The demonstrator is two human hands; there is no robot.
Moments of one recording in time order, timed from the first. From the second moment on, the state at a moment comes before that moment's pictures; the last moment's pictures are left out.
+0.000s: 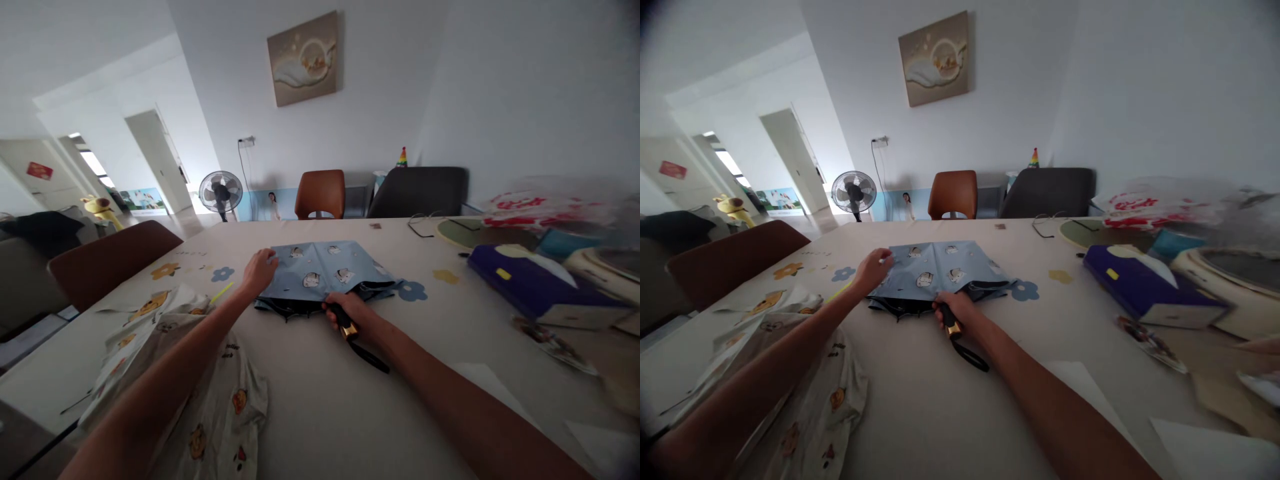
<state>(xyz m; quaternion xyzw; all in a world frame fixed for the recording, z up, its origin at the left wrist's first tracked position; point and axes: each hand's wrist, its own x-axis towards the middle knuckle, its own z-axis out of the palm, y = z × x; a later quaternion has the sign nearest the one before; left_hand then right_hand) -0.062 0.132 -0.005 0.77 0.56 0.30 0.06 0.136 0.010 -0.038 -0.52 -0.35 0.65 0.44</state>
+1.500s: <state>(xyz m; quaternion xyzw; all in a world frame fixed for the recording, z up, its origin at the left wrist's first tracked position) -0.053 0.221 -0.016 0.76 0.57 0.26 0.18 0.139 0.015 -0.044 -0.49 -0.33 0.67 0.45</state>
